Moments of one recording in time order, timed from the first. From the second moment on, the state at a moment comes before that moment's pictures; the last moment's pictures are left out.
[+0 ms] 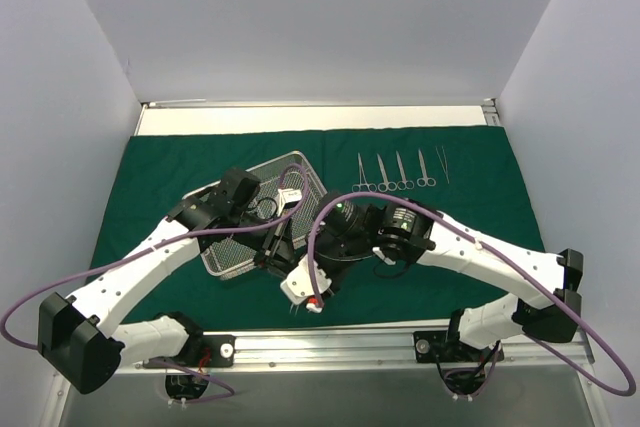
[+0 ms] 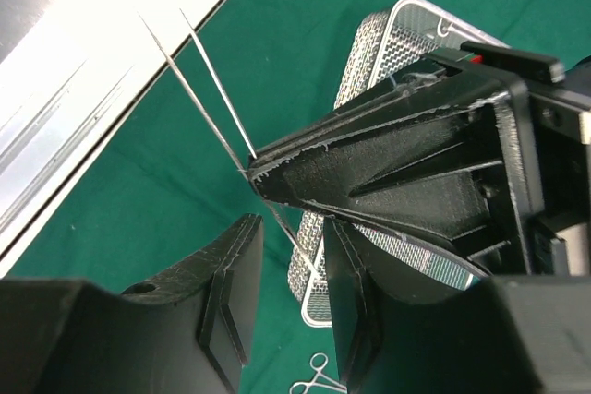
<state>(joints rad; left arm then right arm) -0.64 1.18 1.01 -0.76 1.09 -0.70 1.19 1.36 1.43 -0.97 -0.37 -1.15</state>
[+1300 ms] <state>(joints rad) -0.08 1.48 1.33 -1.02 0.45 -0.33 0.00 1.64 1.22 -0.52 -0.05 -0.26</state>
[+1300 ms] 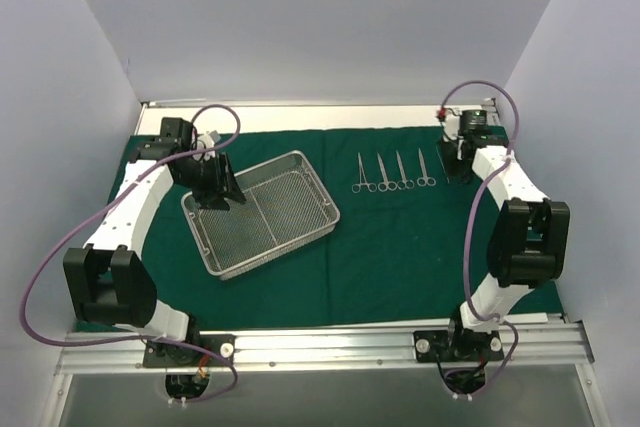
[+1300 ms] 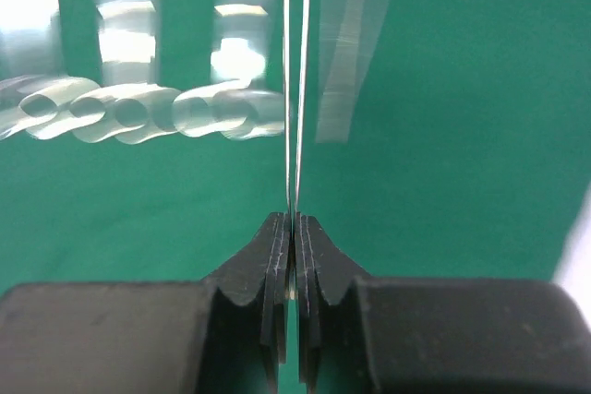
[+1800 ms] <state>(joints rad) -0.06 1.58 1.39 -1.02 0.49 -0.30 -0.13 2.03 1.51 -0.53 0.09 -0.16</state>
